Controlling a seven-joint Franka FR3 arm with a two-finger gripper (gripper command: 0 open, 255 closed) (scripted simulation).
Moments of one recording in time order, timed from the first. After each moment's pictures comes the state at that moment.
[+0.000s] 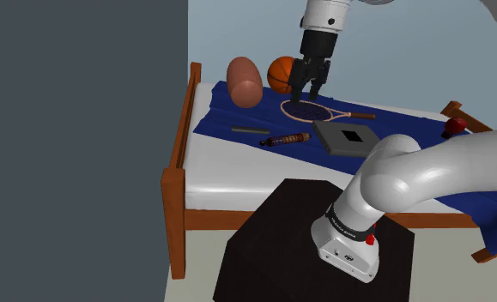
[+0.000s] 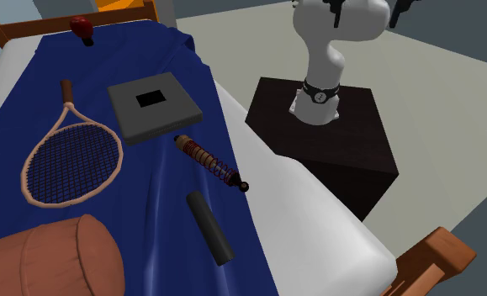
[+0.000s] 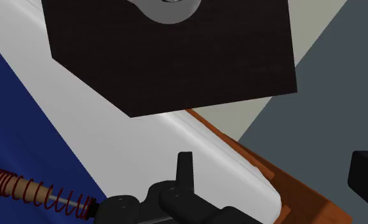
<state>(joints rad) -0.01 -0.80 -0.05 -2.44 0.08 1.47 0.09</state>
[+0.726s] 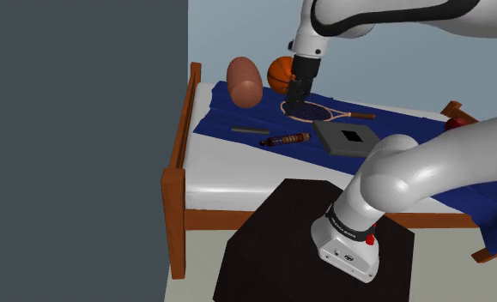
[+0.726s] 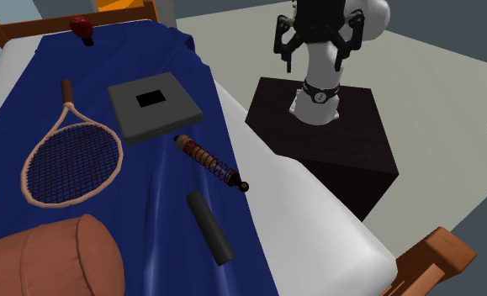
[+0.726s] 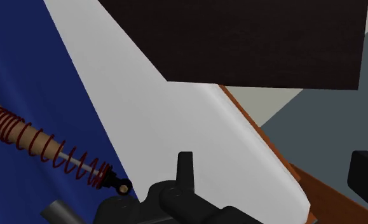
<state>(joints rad) -0.01 -0.66 -0.21 -2.54 -0.06 1.72 -0.22</state>
